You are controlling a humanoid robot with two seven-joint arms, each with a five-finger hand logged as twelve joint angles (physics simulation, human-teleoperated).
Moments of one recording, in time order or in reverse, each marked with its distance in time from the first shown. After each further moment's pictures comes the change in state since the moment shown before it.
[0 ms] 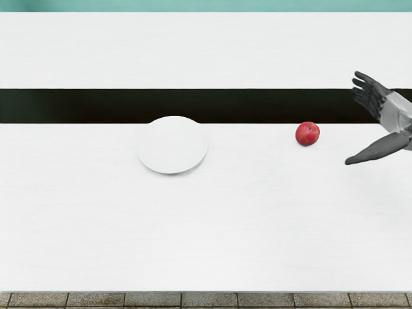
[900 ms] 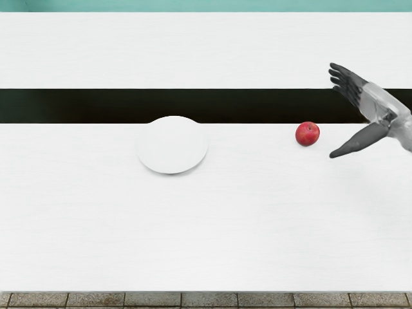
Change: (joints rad) left arm -0.010 0.000 0.007 0.000 0.000 0.000 0.000; right arm 0.109 0.088 -0.032 -0.086 -0.128 0.039 0.000
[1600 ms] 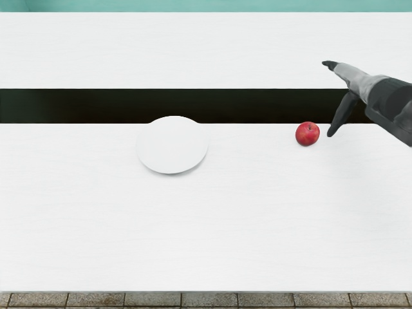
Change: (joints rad) left arm -0.011 0.000 -0.002 0.000 0.000 0.000 0.000; right arm 0.523 0.211 -0.252 0.070 -0.220 -0.244 -1.105
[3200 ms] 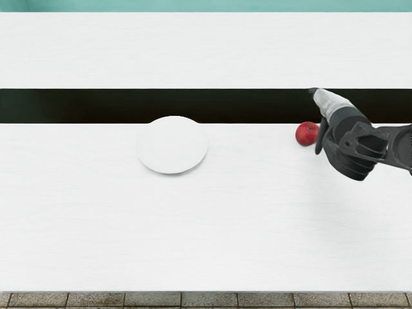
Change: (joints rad) left arm -0.001 0.000 0.003 -0.005 0.000 0.000 0.000; right arm 0.145 0.291 -0.440 -0.086 0.085 -0.298 -0.116
